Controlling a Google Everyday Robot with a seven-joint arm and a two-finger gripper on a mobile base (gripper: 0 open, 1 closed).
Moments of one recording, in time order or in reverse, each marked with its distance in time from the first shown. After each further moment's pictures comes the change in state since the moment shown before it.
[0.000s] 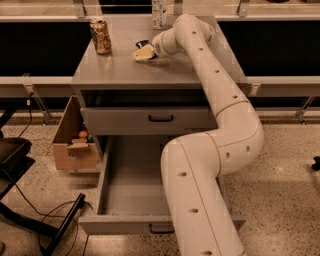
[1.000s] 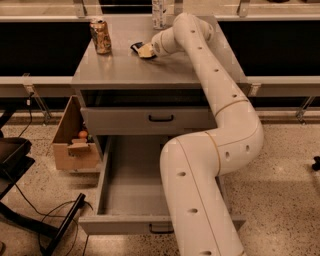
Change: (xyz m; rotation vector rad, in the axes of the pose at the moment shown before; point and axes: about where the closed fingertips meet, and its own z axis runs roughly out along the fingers) arm -0.005 0.002 -0.005 0.000 0.000 0.000
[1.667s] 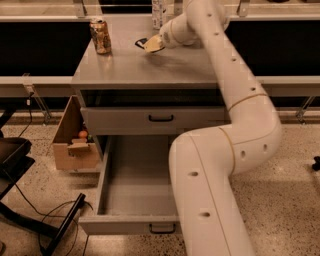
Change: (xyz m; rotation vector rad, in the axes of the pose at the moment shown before) arm -0.016 0.008 -0.058 -0.056 0.034 -0.039
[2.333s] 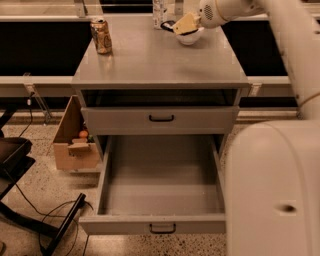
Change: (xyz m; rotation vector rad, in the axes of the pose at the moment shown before) arm -0.009 0.003 -0.165 -0.015 0.009 0.028
